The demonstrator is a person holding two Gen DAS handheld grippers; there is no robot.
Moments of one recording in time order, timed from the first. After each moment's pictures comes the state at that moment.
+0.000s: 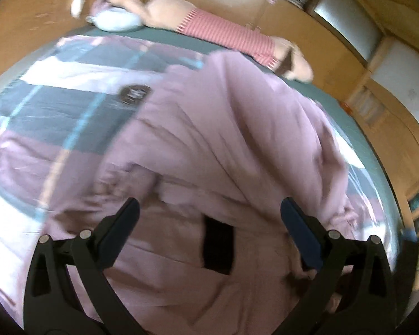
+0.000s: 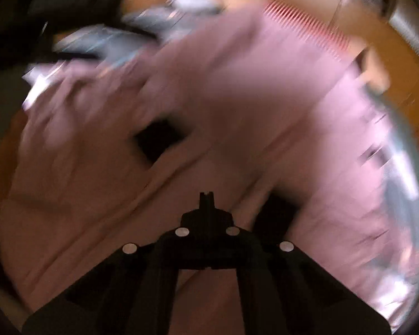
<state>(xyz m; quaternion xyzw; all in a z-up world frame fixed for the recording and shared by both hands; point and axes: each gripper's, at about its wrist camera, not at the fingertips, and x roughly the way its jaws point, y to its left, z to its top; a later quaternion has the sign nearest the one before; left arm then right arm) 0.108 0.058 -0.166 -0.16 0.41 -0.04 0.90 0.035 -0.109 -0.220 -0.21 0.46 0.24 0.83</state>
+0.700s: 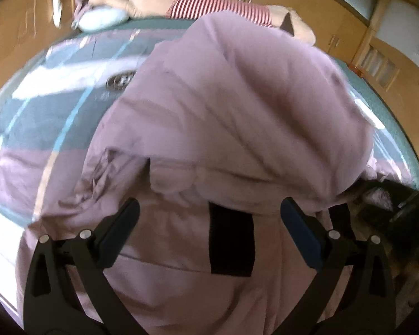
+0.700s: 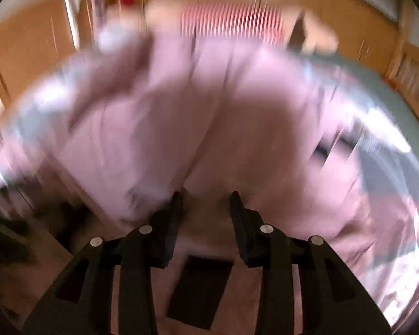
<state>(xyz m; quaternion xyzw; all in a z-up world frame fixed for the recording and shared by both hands) 0.128 0.030 -0.202 -0.07 0.44 -0.02 0.90 0.145 -0.150 -0.226 -0.11 0.46 0.11 0.87</state>
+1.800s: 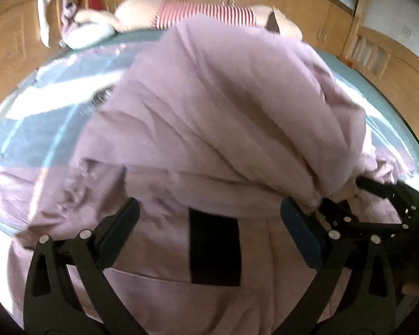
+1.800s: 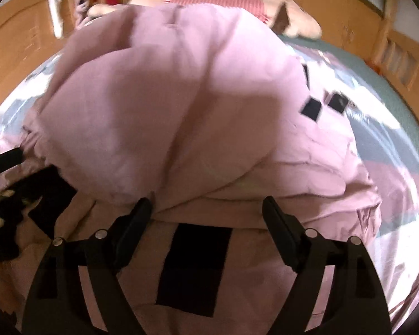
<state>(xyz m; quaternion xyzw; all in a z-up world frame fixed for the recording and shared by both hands) 0.132 0.009 -0.214 -0.04 0.43 -0.04 0.90 0.114 -0.172 -0.214 -0.08 0.43 0.08 0.90</state>
